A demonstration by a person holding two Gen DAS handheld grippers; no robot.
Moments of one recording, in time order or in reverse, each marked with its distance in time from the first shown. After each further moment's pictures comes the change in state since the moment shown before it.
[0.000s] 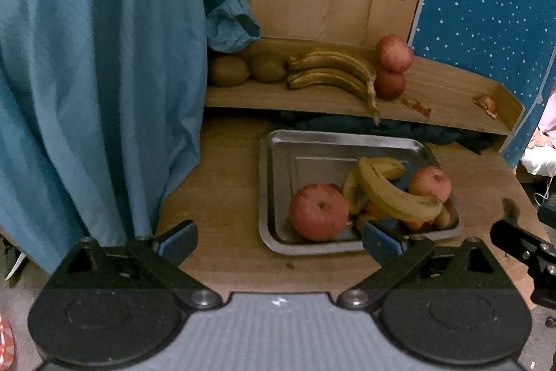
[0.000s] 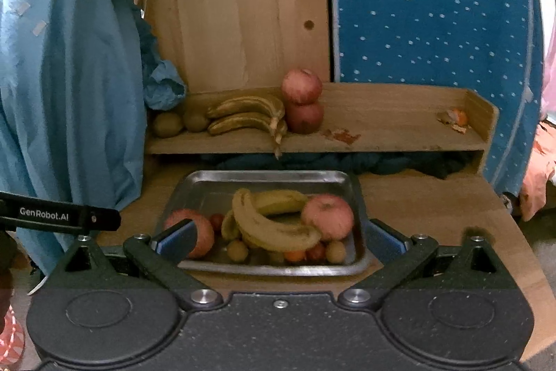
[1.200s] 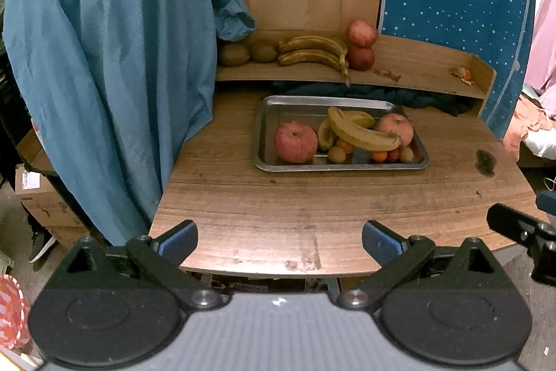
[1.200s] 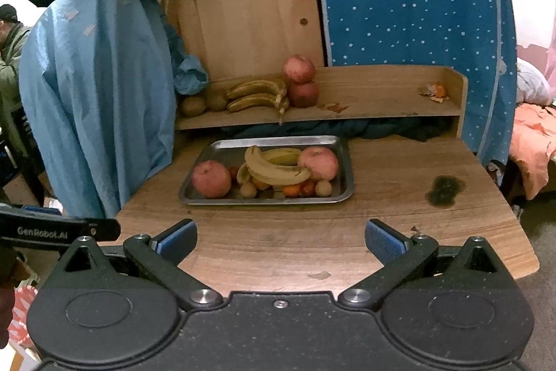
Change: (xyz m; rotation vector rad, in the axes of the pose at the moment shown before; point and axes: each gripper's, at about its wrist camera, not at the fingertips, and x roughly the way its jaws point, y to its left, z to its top) left arm -0.099 -0.044 -0.085 0.031 -0.023 0.076; right arm -0.106 -0.027 -0.064 0.026 0.002 0.069
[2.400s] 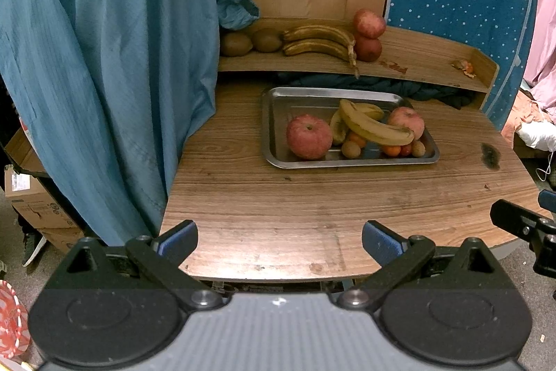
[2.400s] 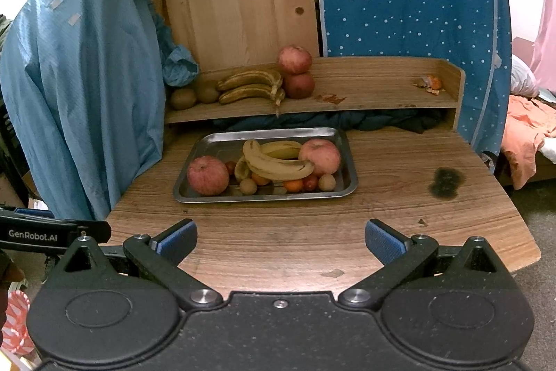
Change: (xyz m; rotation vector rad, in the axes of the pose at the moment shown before) left arm 0.013 0.020 0.006 0.008 0.041 -0.033; right arm 0.020 0.026 0.003 0.012 0.038 -0.052
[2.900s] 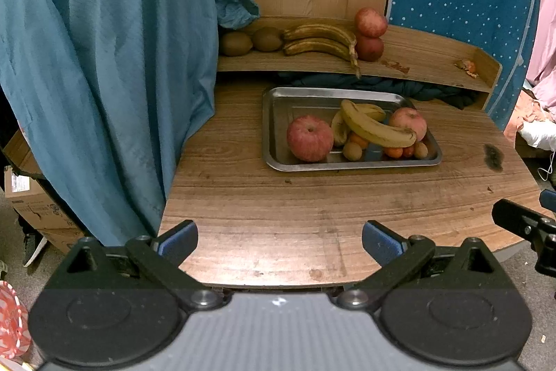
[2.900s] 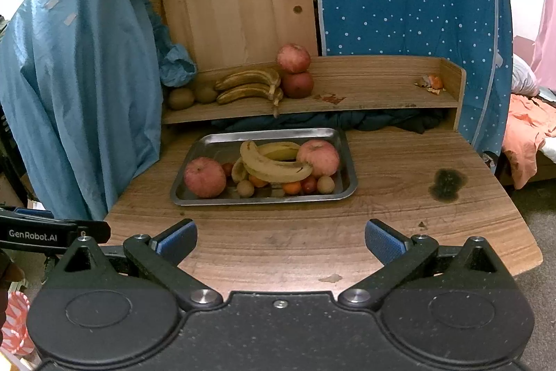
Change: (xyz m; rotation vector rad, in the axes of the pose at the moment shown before) left arm 0.005 0.002 0.002 0.002 0.004 0.000; right arm 0.004 -0.004 0.003 0.000 0.003 0.002
